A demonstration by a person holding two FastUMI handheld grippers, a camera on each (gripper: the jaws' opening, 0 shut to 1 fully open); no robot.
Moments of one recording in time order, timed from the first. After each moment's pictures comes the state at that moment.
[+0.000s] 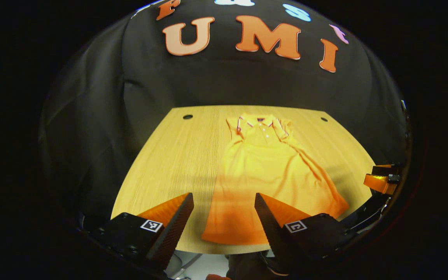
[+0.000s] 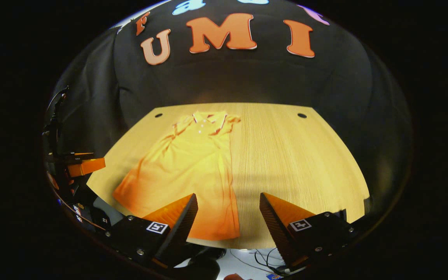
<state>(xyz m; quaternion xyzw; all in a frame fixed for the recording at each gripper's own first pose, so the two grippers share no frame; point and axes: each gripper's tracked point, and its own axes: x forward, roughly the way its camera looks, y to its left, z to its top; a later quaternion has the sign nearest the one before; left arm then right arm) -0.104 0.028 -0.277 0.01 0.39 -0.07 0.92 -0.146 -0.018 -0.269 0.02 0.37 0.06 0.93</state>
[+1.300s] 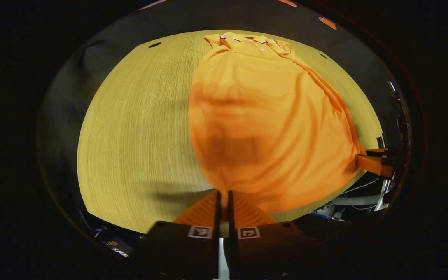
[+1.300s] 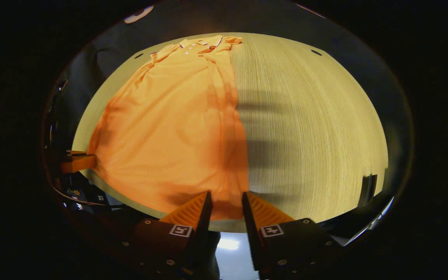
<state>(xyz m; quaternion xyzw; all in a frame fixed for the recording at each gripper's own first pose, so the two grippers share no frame) -0.136 0.000 -0.405 0.03 0.61 -0.12 0.78 -0.175 -0.010 -0.390 0.00 0.58 0.03 0.82</state>
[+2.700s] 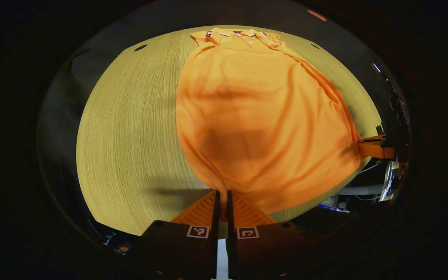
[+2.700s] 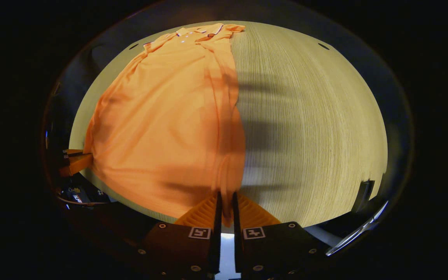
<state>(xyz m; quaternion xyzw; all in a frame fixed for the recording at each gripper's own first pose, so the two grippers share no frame) -0.130 -0.010 -0.406 0.08 0.61 -0.17 0.77 -0.170 0.000 -0.392 0.01 0.64 0.06 0.77</state>
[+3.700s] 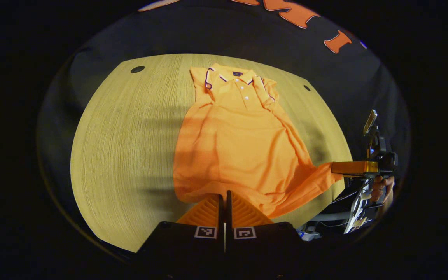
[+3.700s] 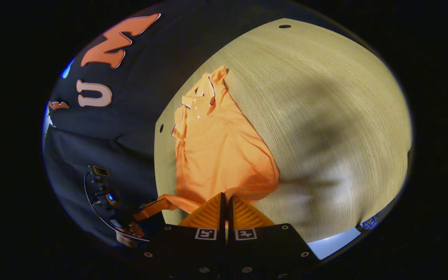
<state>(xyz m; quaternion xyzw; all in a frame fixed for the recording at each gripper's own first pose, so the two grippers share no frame) 0.003 -0.042 -0.316 -0.05 0.54 -0.22 0.81 -0.052 0.038 -0.289 0.40 0.50 0.09 0.76</state>
